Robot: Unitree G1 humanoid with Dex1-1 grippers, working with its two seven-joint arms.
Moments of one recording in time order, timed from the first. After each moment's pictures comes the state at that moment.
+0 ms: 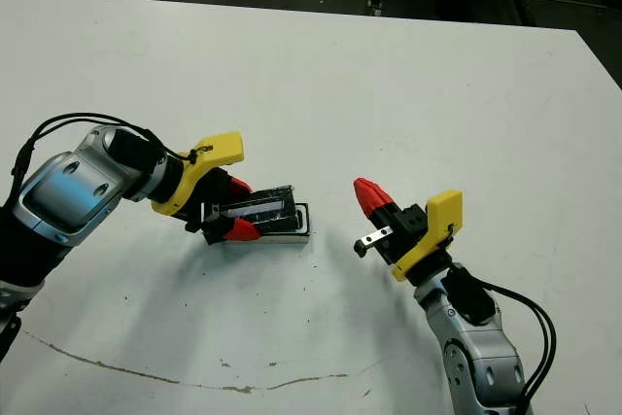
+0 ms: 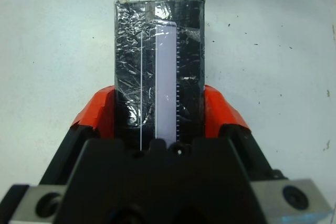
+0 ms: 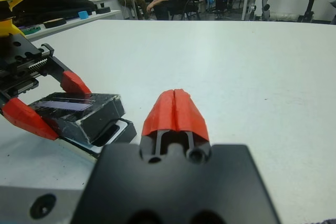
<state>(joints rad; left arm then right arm) -0.77 0.63 -0.53 -0.03 -0.15 0.86 -1.15 0.02 -0.24 0.02 -0.26 0.38 0.21 0.44</state>
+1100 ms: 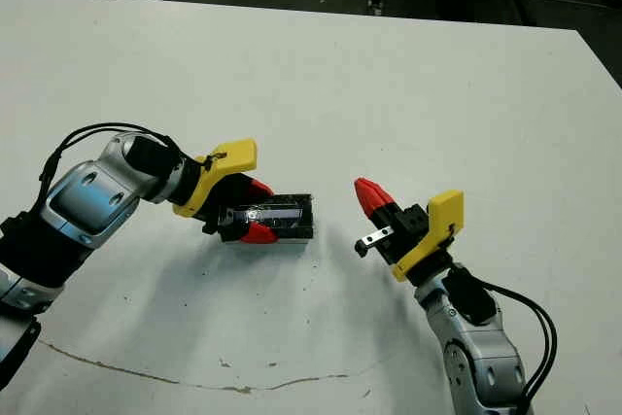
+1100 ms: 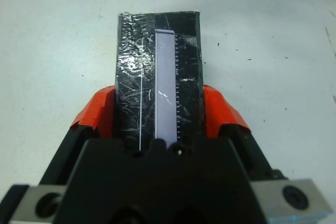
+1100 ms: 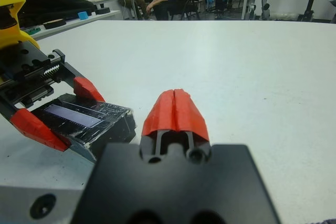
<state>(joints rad) -0.75 0.56 -0.54 0.08 -0.13 0.64 -1.18 0.03 -0.24 0.02 -0.26 0.39 0.22 0.44</state>
